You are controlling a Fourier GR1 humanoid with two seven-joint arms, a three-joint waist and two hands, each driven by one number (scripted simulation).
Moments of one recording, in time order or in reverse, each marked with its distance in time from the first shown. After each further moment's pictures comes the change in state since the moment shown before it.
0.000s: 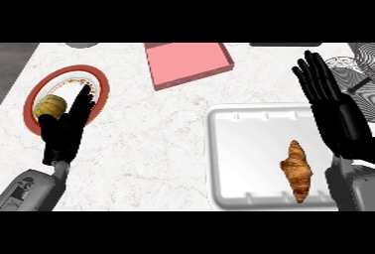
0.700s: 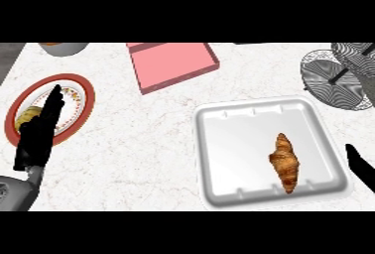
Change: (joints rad) left arm 0.052 0.110 0.042 -0.006 -0.099 0.048 -0.040; right arm 0.399 0.079 -0.310 0.005 0.318 -0.621 0.216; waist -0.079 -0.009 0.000
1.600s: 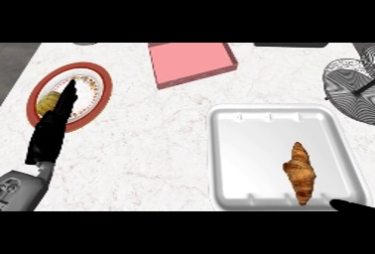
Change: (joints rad) left arm -0.043 -0.026 -0.036 -0.028 -0.054 -0.023 0.011; right arm 0.153 -0.208 0.246 -0.512 0.428 0.440 0.930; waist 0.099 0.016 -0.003
